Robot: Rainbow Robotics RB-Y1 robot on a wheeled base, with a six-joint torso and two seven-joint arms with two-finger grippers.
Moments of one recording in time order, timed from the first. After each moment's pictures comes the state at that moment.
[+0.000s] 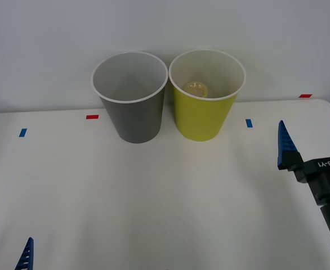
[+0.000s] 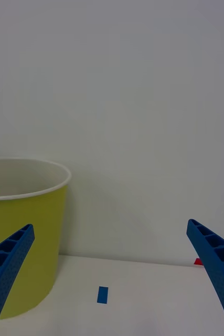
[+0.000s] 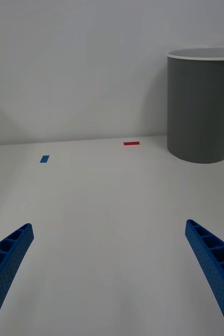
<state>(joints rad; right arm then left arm) 0.51 -0.36 0.01 -2.20 -0.20 -0.17 1.54 1.17 0.37 -0.07 -2.18 0.17 -0.51 -1.43</state>
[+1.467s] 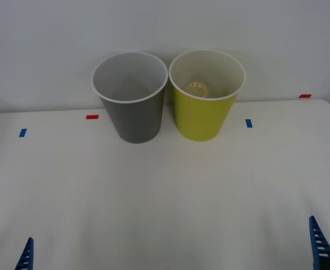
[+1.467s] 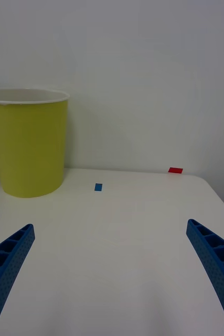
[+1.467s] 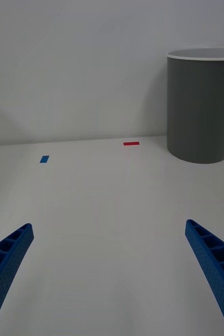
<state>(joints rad) 1.09 -0.47 0.07 -2.20 -0.26 -0.56 1.54 1.17 0.37 -0.07 -2.18 0.17 -0.51 -1.43</state>
